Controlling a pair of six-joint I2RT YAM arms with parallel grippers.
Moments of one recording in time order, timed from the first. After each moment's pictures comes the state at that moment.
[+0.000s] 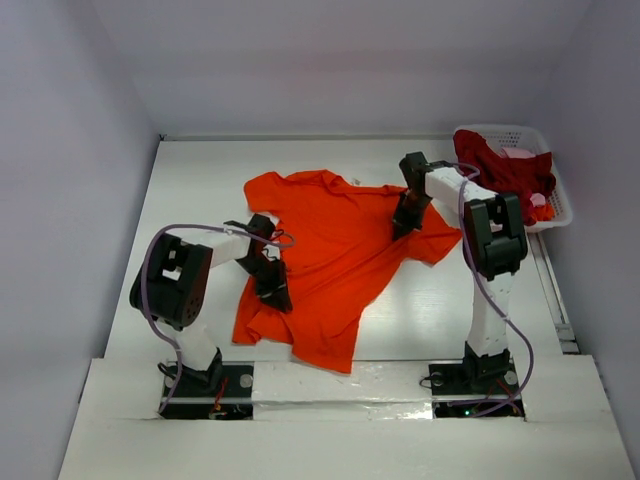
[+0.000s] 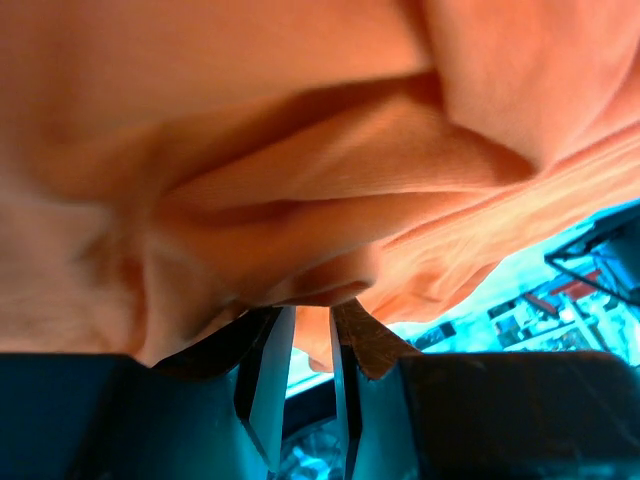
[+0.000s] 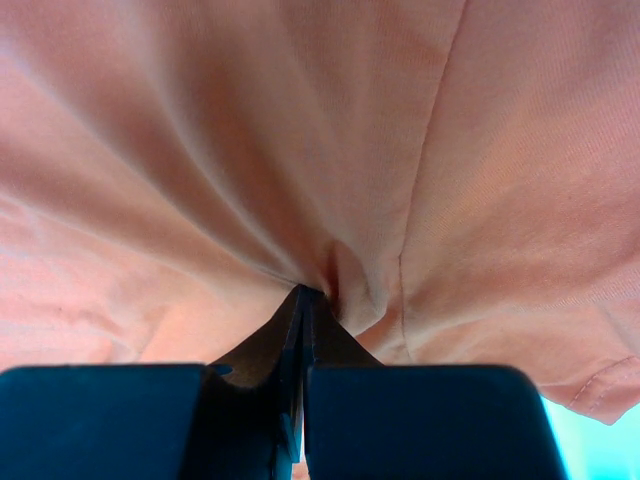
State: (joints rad) left arm -0.39 1.70 0.86 -0.75 0.50 -0.52; right arm 0.25 2.15 1.64 -0.93 -0.10 0.64
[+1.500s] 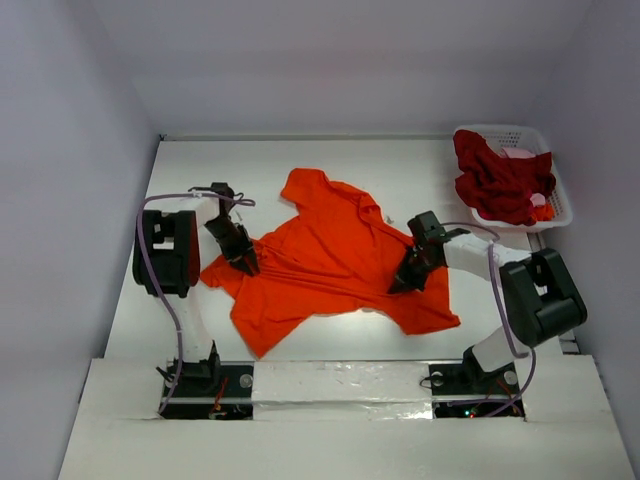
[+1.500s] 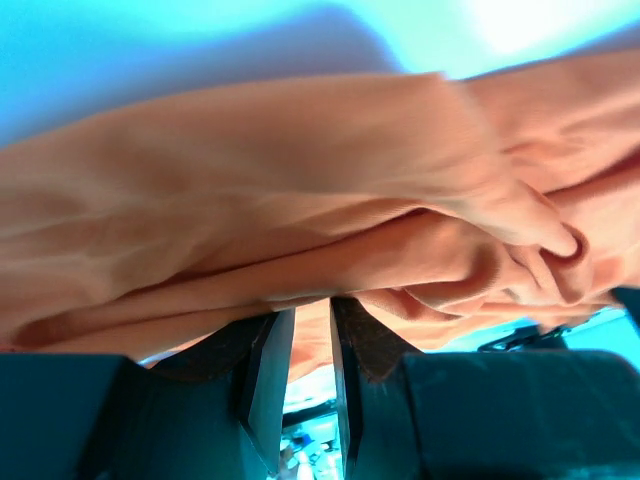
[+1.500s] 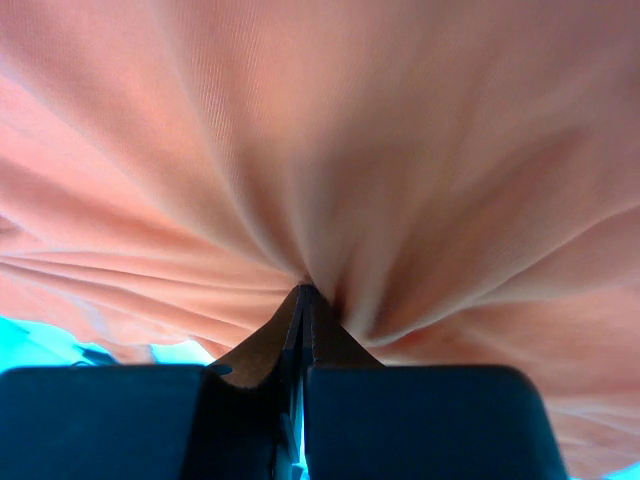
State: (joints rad) left arm -0.07 1.92 1.21 -0.94 0.33 -0.46; right arm 0.37 1.57 0.80 -0.53 -0.27 0.90
